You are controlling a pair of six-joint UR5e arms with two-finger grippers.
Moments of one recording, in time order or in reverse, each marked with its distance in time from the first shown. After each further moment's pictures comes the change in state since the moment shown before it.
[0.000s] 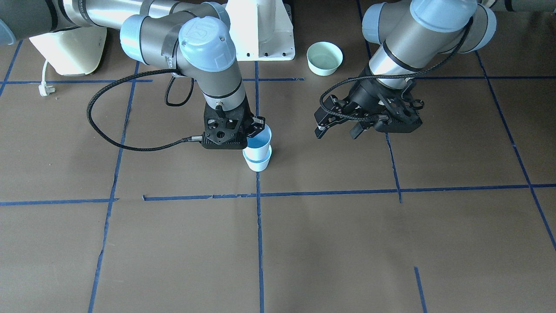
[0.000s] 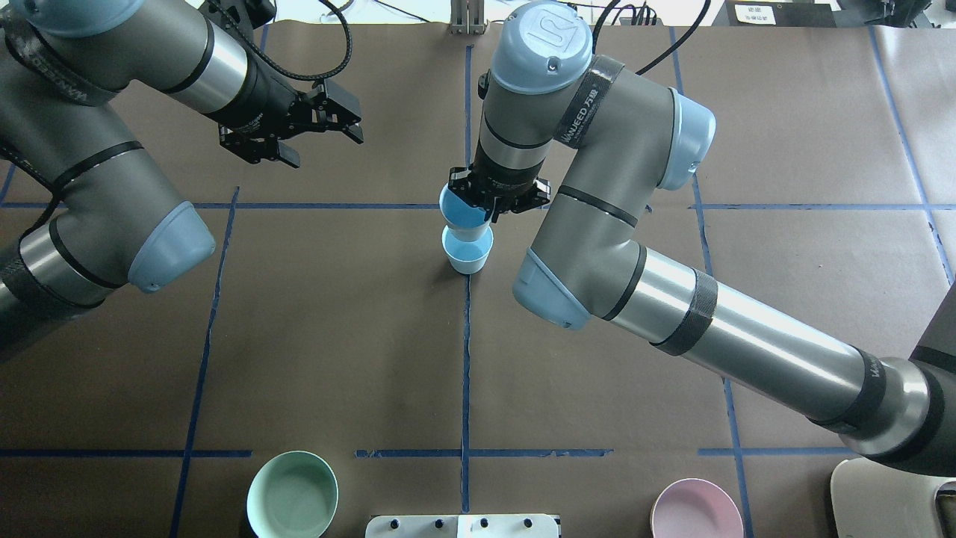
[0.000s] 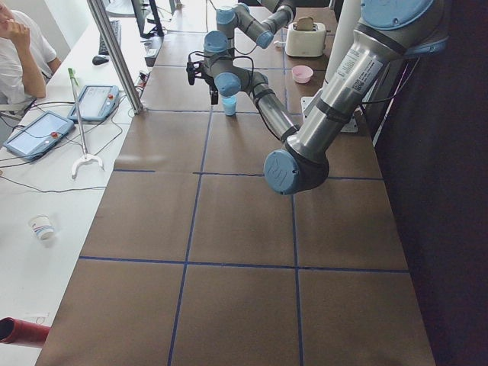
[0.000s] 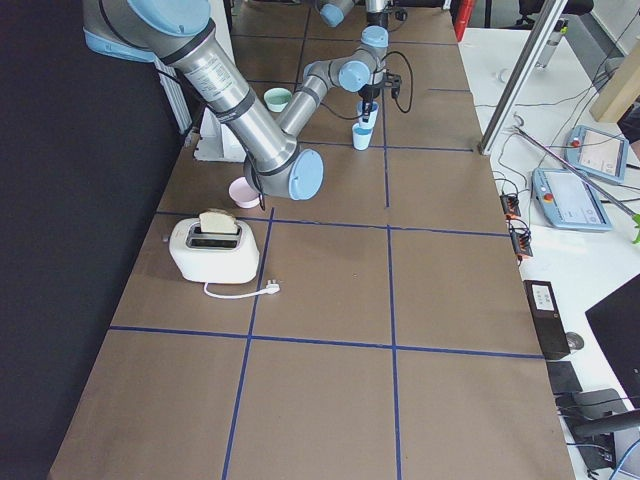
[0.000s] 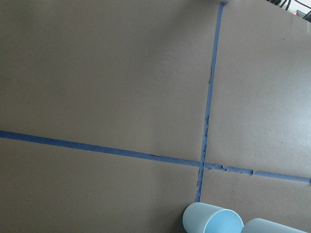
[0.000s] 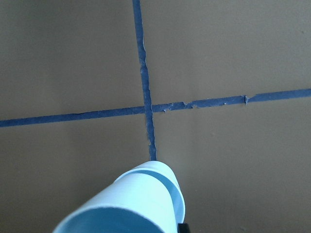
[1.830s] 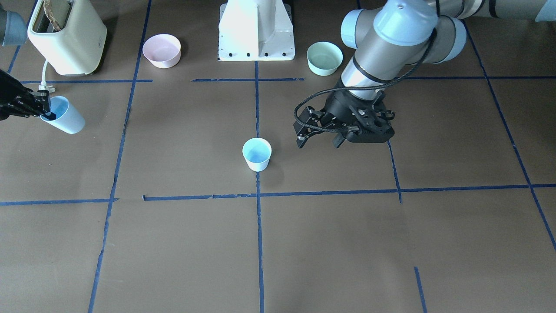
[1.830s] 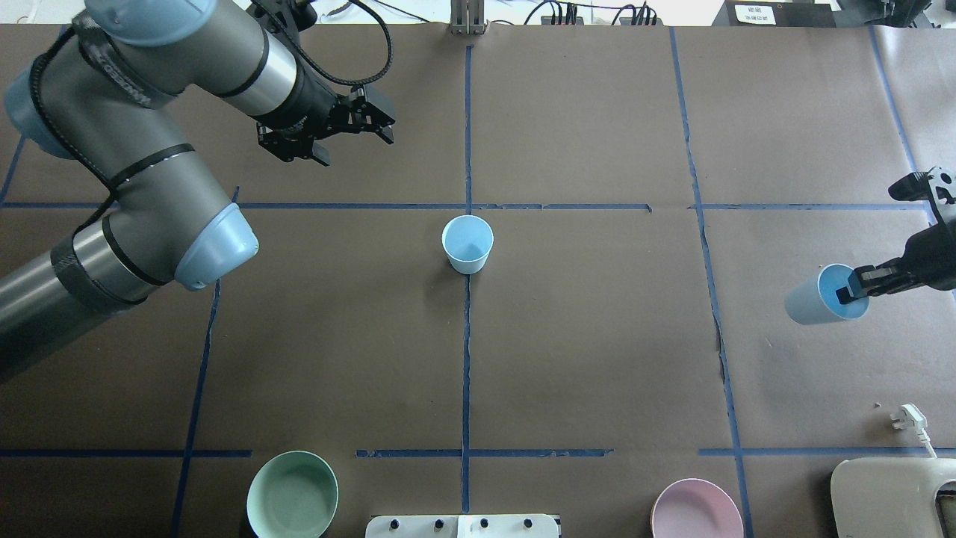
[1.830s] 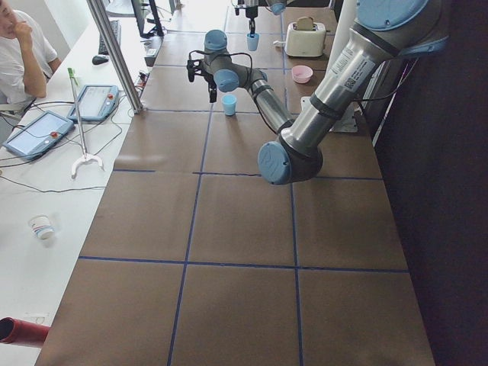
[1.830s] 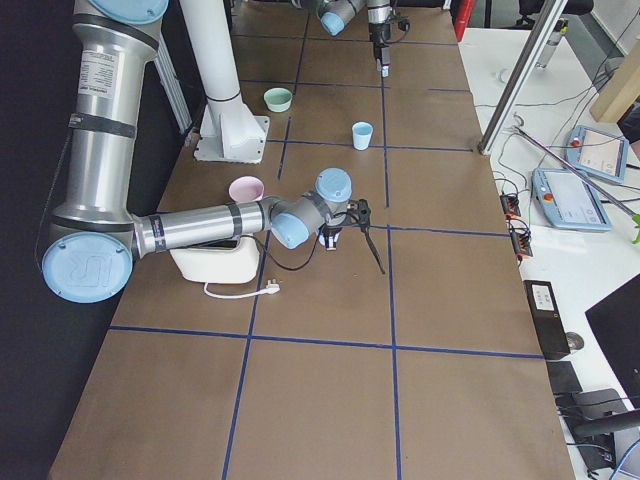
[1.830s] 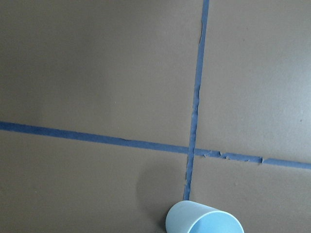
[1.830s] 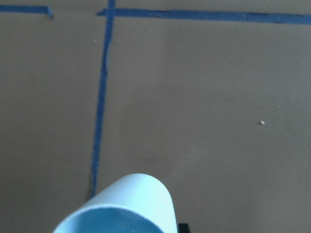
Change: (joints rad) left arm 0.020 -0.059 0.058 0.003 0.032 0.000; right arm 0.357 -0.987 0.350 0.539 0.326 -0.484
